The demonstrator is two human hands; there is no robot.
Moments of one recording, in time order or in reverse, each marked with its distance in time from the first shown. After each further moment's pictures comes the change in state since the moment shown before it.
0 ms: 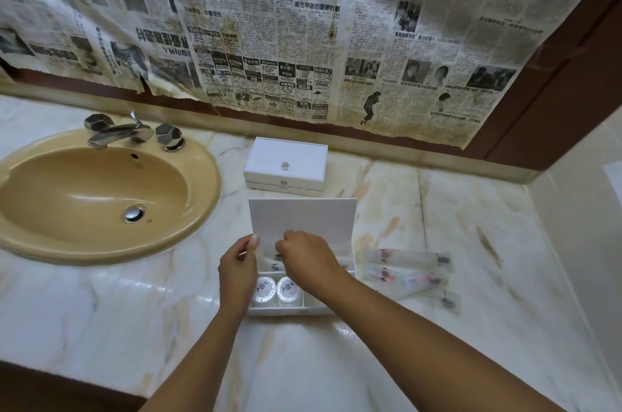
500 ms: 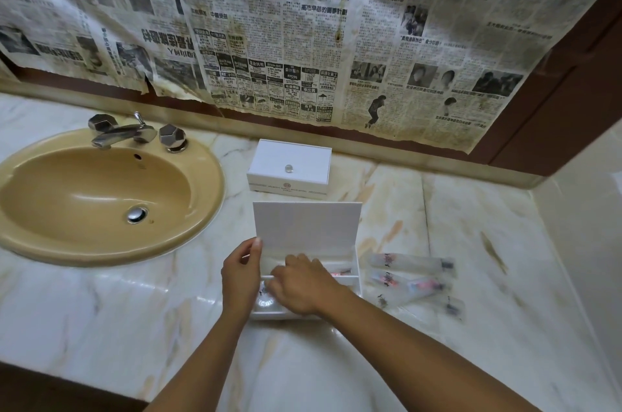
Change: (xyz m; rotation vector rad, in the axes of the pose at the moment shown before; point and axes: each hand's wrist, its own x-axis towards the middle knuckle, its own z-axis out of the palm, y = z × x) left_hand 0.002 -0.002 0.000 -0.008 0.005 -0.003; right_hand -0.009 -0.009 0.019 0.166 -0.366 0.114
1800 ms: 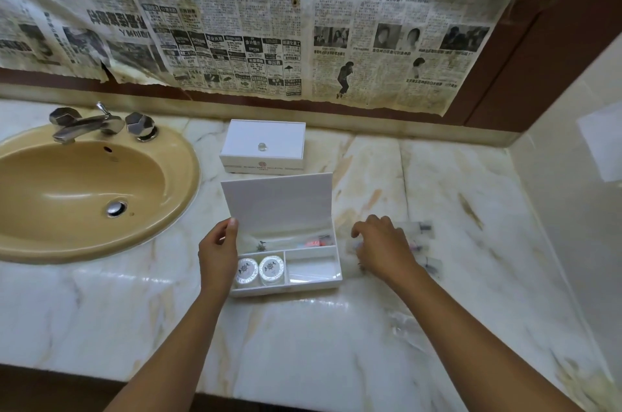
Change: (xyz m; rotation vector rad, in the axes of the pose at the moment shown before) left_hand -0.002 0.002 0.000 0.053 -0.004 0.038; right_hand -0.080 0.118 -0.015 0.022 0.274 0.409
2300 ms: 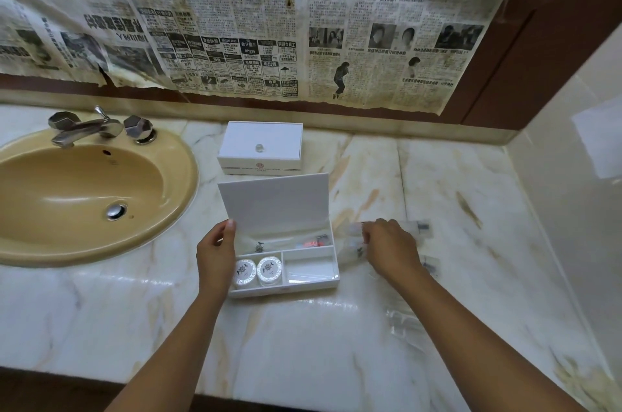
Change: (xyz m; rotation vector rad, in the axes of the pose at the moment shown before) left_hand -0.003 0.002 0.000 -0.013 0.008 -0.010; right_hand -0.005 0.012 0.002 -0.024 0.062 0.088
